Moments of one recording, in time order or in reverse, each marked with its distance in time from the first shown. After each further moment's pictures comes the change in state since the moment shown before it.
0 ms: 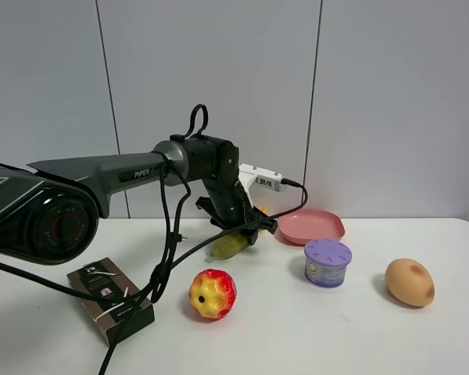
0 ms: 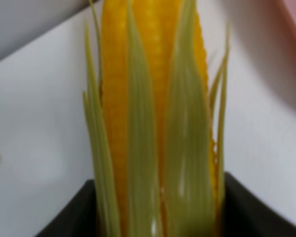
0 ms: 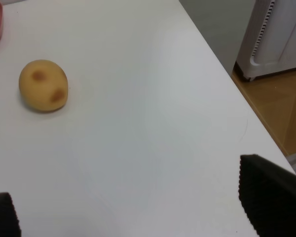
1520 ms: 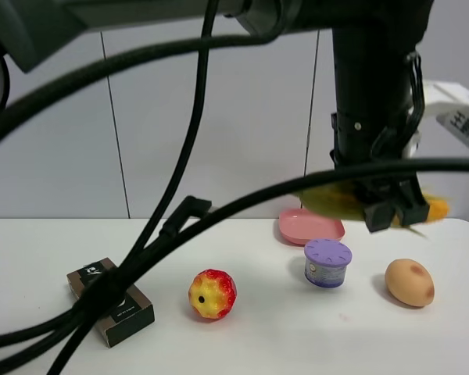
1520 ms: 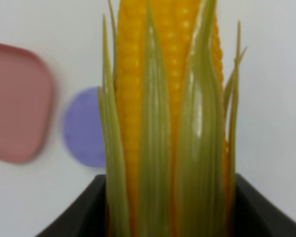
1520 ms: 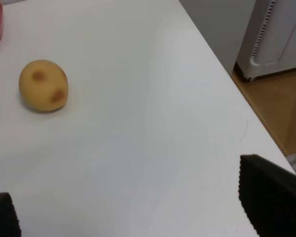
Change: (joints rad) left arm -0.478 -0.420 0.197 0.068 0.390 0.488; right arm 0.000 0.000 0.000 0.000 0.000 0.000
